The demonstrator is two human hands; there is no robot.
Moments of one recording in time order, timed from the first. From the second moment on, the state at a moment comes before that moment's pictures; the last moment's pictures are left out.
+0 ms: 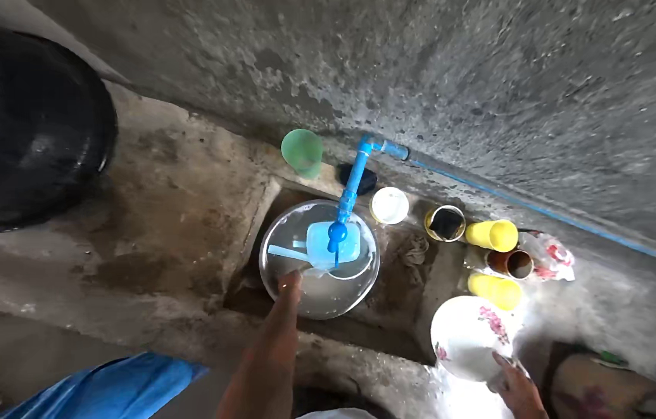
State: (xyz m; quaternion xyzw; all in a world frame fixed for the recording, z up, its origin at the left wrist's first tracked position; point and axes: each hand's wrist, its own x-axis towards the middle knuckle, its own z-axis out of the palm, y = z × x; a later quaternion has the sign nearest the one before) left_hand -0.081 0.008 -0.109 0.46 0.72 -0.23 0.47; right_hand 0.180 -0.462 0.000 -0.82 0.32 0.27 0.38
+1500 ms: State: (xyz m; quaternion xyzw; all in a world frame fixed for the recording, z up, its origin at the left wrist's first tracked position) left_hand -0.155 -0.062 0.150 0.59 0.64 0.21 0.44; right_hand -0.045 -0.178 0.075 -0.76 -0.54 0.25 0.25
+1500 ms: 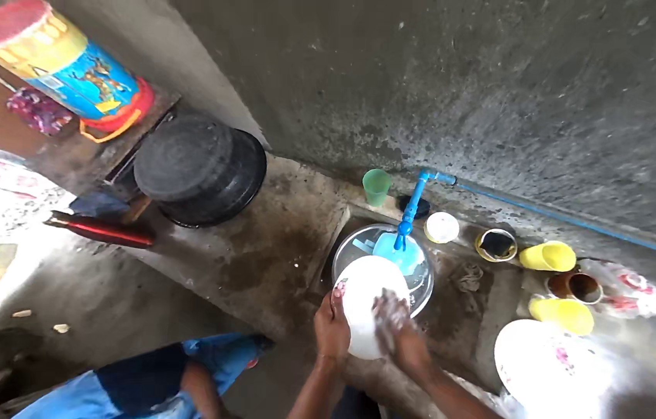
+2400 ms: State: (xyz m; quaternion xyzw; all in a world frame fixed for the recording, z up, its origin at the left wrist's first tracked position) left_hand -0.089 -0.082 0.159 0.60 0.57 0.26 0.50; right_hand 0.000 -0.161 0.109 -0.77 -0.46 0.09 0.43
